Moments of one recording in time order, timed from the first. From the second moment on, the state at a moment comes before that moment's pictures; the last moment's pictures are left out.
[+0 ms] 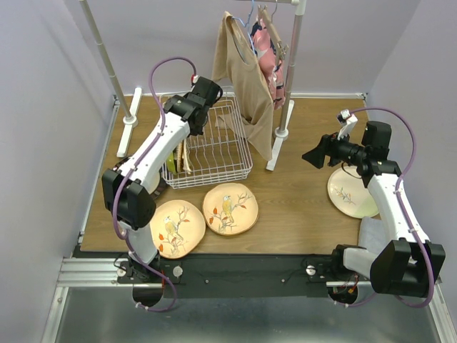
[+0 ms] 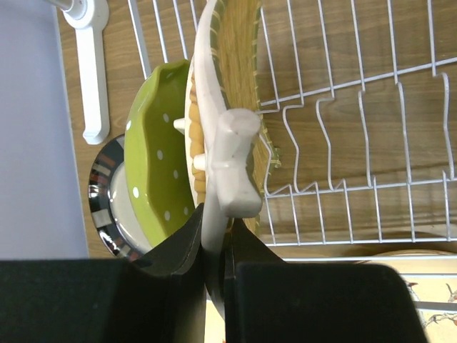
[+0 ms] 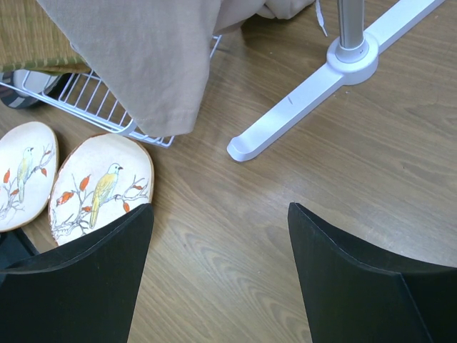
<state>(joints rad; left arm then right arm) -0.49 1.80 1.87 -1.08 -0.53 -0.18 -0.11 1.17 0.93 -0.35 -0.80 -0.08</state>
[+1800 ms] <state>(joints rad) -0.40 1.77 1.87 -0.93 -0.45 -0.15 -0.11 1.17 0.93 -0.35 -0.77 -0.09</state>
